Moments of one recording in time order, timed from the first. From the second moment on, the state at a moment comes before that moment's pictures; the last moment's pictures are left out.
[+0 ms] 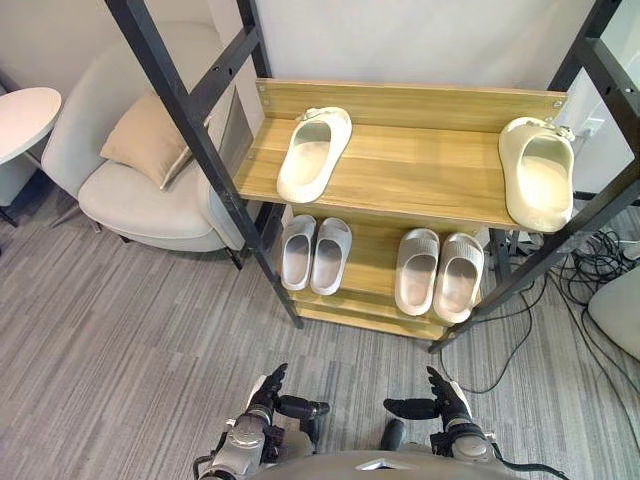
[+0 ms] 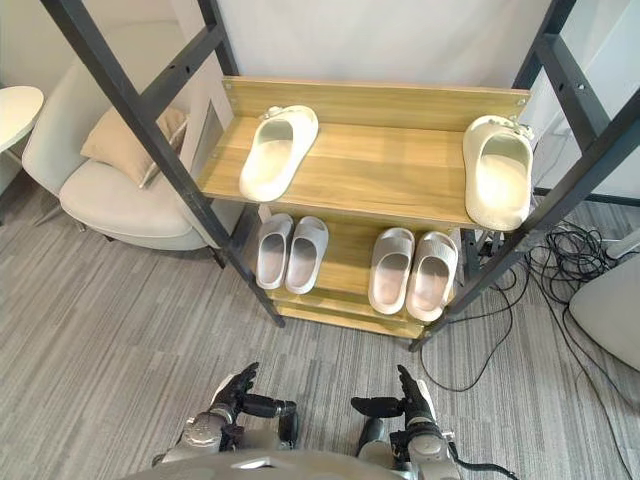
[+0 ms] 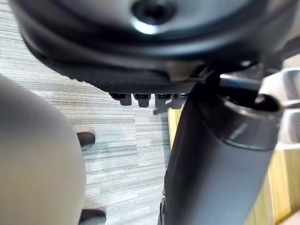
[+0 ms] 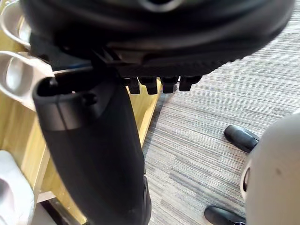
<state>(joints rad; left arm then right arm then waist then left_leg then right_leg) 0.05 0.12 -0.34 0.88 -0.07 -0.08 0.04 0.10 -0.14 0.07 0.92 -0.04 -0.09 -0.13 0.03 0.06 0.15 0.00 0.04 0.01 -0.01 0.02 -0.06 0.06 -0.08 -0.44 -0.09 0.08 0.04</state>
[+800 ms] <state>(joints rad) -0.08 0.21 -0.74 -0.15 -0.32 -0.16 0.05 0.05 -0.12 0.02 1.03 -0.04 -0.09 -0.18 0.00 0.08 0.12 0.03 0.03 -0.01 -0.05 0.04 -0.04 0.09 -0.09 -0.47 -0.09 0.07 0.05</state>
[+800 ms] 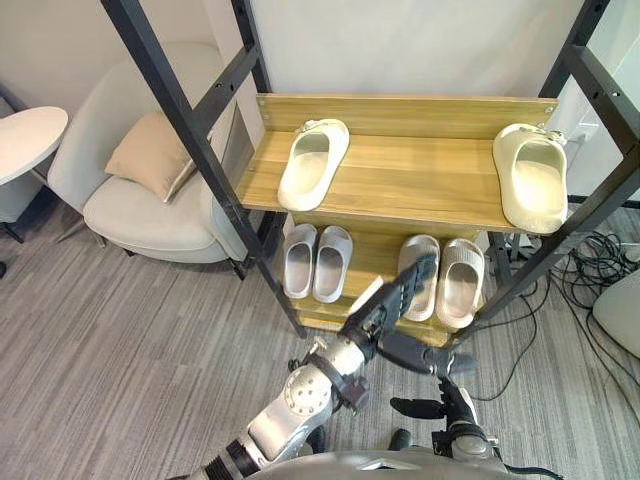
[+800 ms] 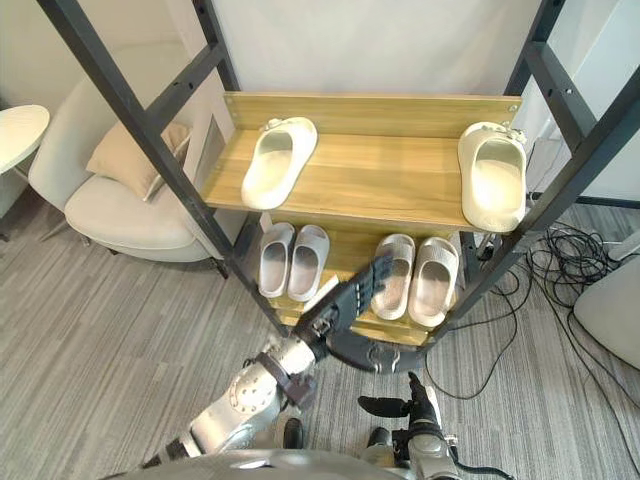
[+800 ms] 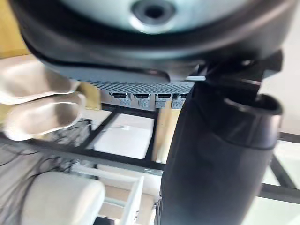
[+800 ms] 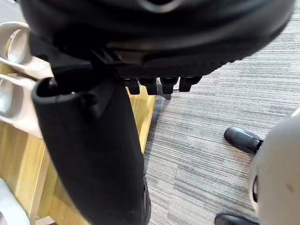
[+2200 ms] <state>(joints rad) -0.54 0.48 -0.17 0.02 0.34 -0.11 0.41 0.06 -0.11 0.04 1.02 -0.05 -0.09 -0.17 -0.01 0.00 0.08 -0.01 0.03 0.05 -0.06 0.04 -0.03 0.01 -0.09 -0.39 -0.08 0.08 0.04</state>
